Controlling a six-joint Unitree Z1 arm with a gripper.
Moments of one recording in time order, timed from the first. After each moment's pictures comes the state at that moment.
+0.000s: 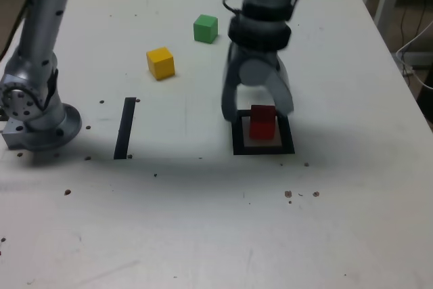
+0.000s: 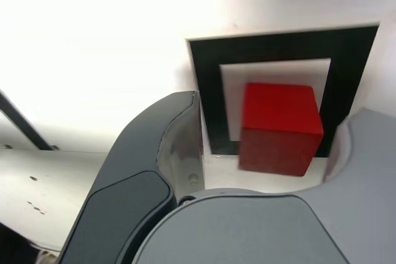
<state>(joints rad) 0.08 2.04 -1.48 1.19 -0.11 0.14</state>
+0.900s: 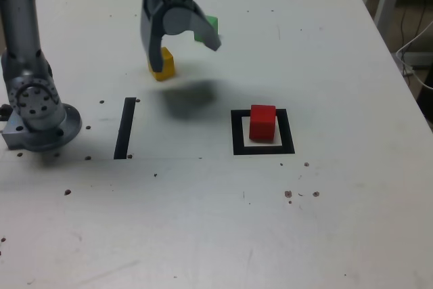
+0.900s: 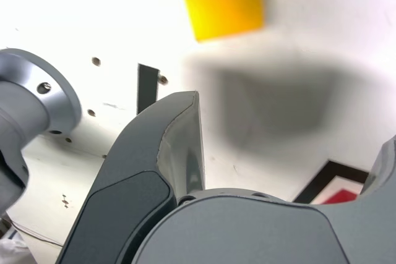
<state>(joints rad) 0.45 1.77 -1.19 1.23 -0.01 0.14</state>
